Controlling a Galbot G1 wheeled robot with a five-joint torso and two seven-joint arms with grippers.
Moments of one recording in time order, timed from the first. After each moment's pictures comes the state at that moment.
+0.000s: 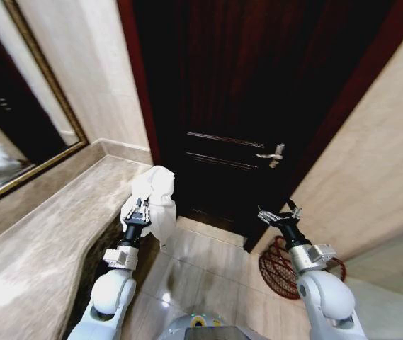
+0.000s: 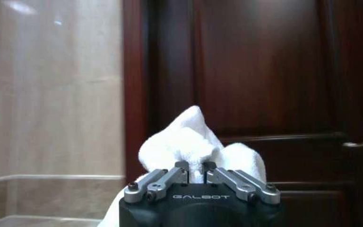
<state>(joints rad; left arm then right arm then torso) 1.48 -1.31 -0.49 -2.14 -0.15 -0.13 -0.03 -1.56 1.46 0.78 2.27 0.21 -0.11 -0.19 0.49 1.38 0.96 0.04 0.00</state>
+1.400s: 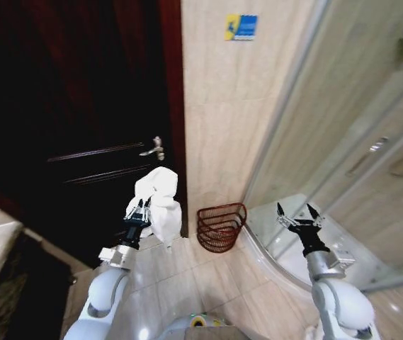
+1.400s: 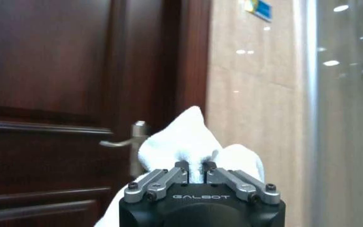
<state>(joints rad) 1.48 -1.32 -0.52 -2.10 -0.27 -0.17 0.08 -1.62 1.48 0.90 2.25 0.24 -0.12 -0.13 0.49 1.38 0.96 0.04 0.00</state>
